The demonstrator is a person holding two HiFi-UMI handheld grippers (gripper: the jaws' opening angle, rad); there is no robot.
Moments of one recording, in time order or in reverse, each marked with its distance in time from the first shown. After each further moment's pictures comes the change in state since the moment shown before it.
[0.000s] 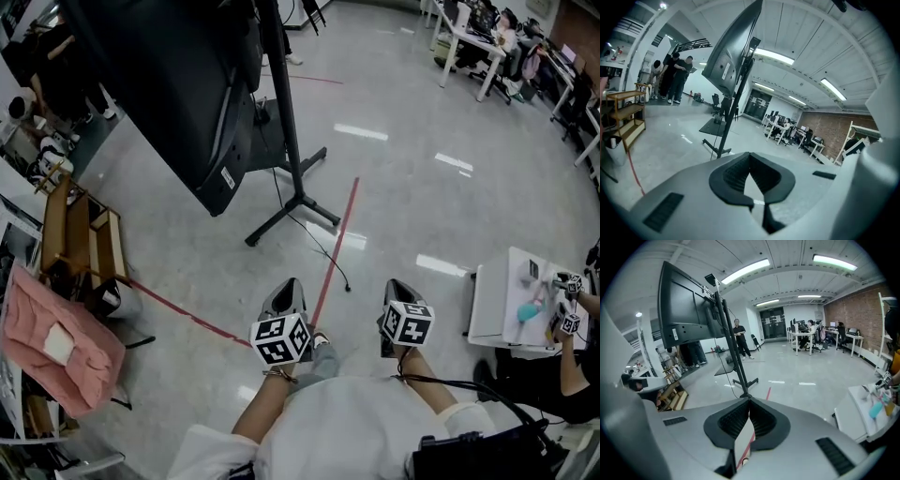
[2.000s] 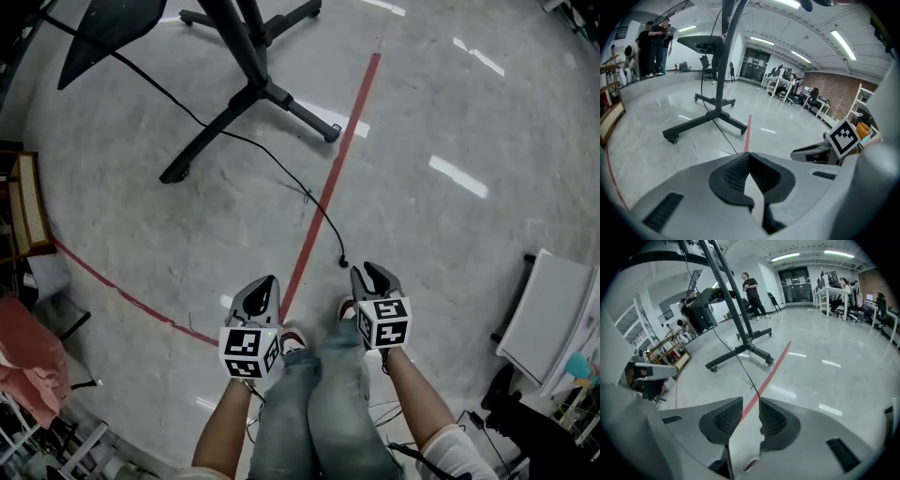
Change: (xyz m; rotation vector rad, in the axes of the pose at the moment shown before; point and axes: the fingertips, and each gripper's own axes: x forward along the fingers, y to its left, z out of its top) left arm 0.392 0.187 -0.393 0.149 0.418 0.006; right arm 0.507 -0.116 -0.325 -0.119 0.364 0.238
